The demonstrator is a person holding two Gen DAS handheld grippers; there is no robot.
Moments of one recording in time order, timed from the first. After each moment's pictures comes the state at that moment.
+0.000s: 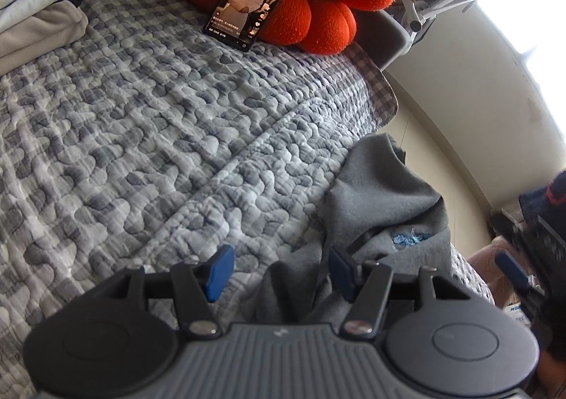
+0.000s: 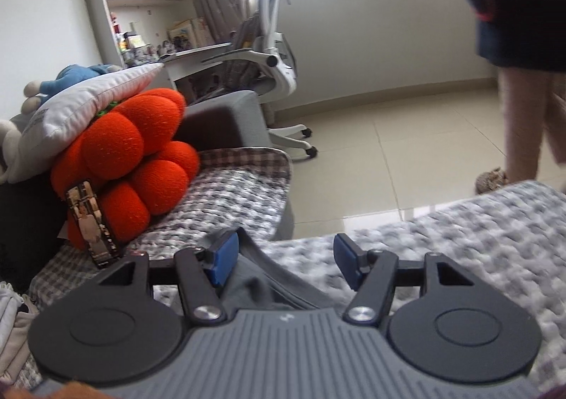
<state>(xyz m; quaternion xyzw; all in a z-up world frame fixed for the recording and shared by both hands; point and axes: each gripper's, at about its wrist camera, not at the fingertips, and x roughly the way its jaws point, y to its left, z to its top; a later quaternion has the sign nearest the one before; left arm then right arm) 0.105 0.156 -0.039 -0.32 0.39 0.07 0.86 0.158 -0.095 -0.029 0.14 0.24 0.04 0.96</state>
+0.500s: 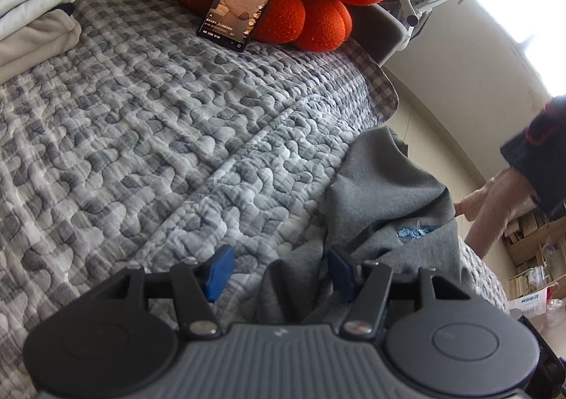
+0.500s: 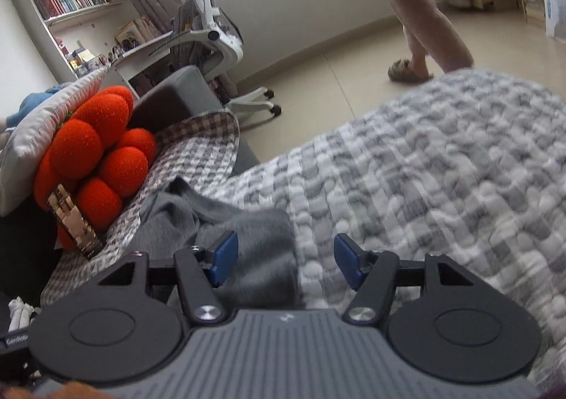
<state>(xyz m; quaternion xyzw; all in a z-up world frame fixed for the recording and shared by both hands) 0.110 0.145 -0.041 -0.29 0.39 0.08 0.87 0.116 -0.147 -0.079 0.26 0.31 0.03 0.91</state>
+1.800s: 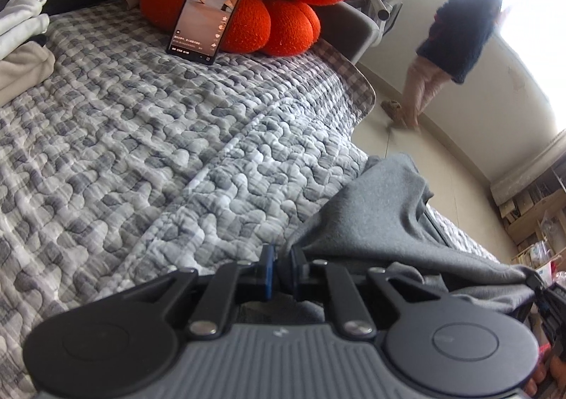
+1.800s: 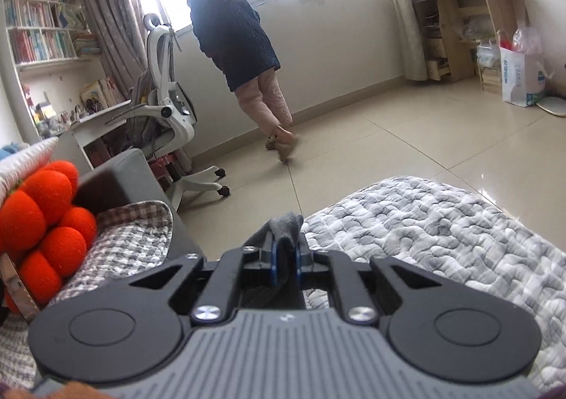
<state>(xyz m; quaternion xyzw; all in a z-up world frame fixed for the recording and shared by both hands) 0.109 0.132 -0.036 -0.24 0.38 0.05 0.89 0.129 -0.228 -0.067 0.21 0.19 -0.07 0.96</state>
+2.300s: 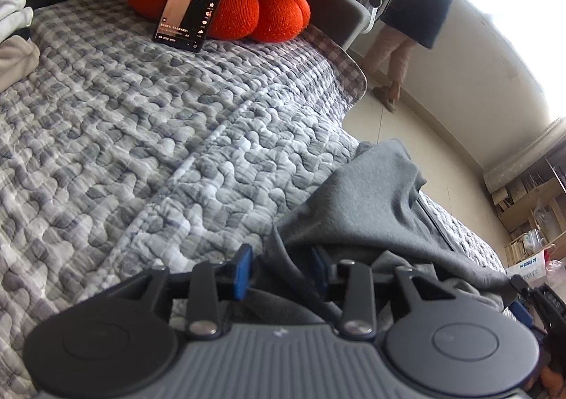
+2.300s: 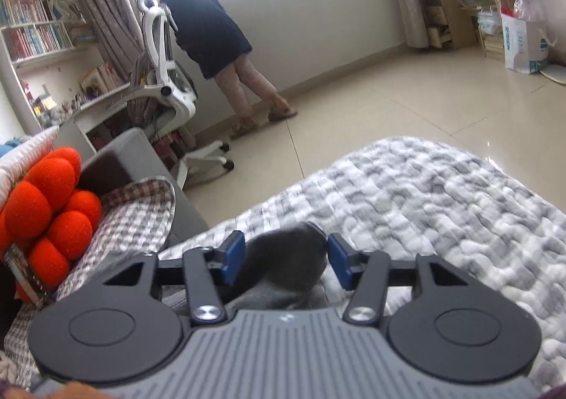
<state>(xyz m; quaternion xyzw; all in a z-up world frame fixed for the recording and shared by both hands) 0.113 0.130 -0.040 -0.25 0.39 0.02 0.88 0.112 -0.246 -0.074 0.24 0.25 -0.05 0.94</state>
